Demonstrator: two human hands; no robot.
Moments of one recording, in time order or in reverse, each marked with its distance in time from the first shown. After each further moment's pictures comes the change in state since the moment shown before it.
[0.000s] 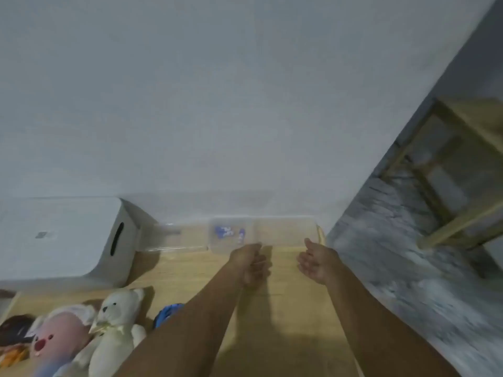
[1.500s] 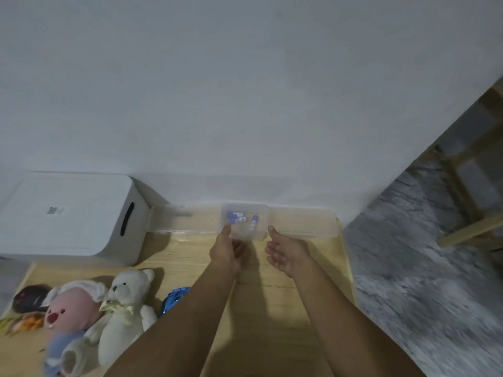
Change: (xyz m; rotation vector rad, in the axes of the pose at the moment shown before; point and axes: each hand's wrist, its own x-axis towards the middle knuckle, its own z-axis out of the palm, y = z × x) left_hand 0.024 0.003 -0.055 -0.511 0.292 0.120; right_hand 0.016 0.041 0.081 -0.206 -0.077 0.036
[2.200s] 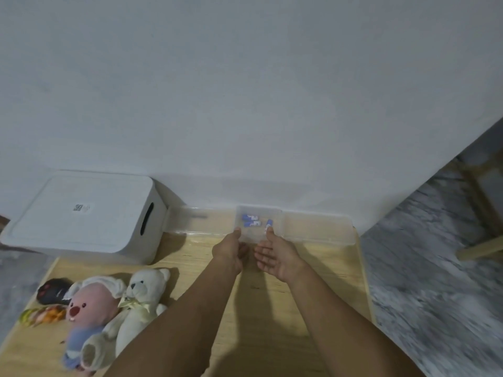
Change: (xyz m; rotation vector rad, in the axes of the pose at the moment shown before) left_hand 0.007 0.027 -0.010 0.175 0.080 0.003; right_hand 0.010 0.014 0.041 -0.077 -0.168 0.059
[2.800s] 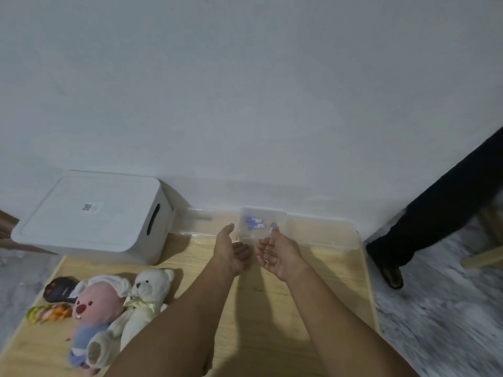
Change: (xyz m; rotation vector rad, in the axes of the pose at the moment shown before) left_hand 0.003 0.010 -0.011 -0.155 -0.151 -0.104; right_hand -0.018 -0.010 0.016 0.089 0.068 -0.050
